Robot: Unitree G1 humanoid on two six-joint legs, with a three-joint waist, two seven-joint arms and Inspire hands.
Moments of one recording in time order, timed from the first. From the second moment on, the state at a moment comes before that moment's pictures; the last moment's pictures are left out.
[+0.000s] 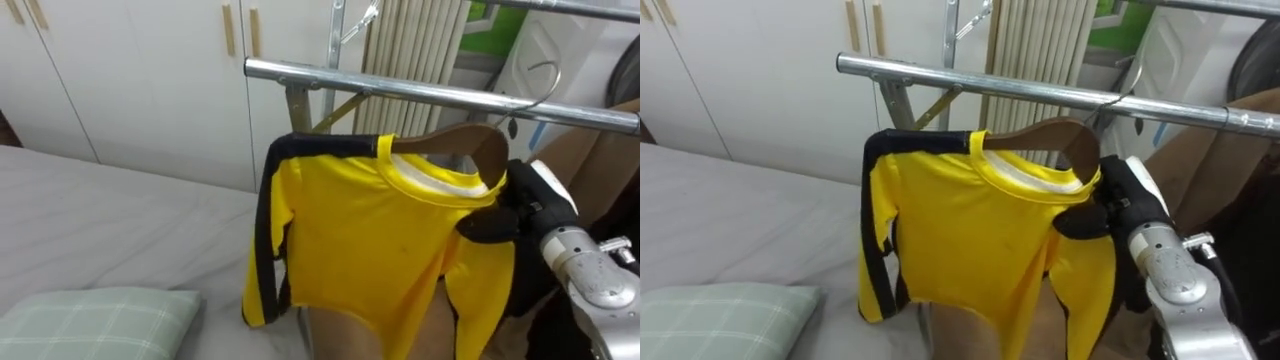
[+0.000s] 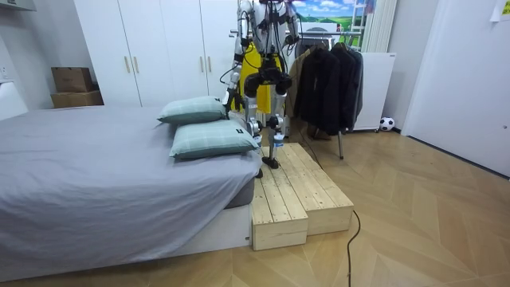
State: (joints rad) left arm 0.27 0.21 0.23 1.12 0.25 0.17 0.12; right arm -0.34 -0.41 -0.02 0.35 -0.08 0.15 0.08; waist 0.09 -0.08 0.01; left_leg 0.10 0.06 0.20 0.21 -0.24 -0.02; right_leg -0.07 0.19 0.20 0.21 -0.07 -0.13
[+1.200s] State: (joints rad) left arm 0.31 0.22 0.26 1.06 0.29 0.18 0.07; right arm -0.50 -0.55 -0.02 0.74 0.13 0.19 0.11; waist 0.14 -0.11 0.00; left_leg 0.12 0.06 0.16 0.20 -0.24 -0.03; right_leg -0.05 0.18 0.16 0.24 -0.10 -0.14
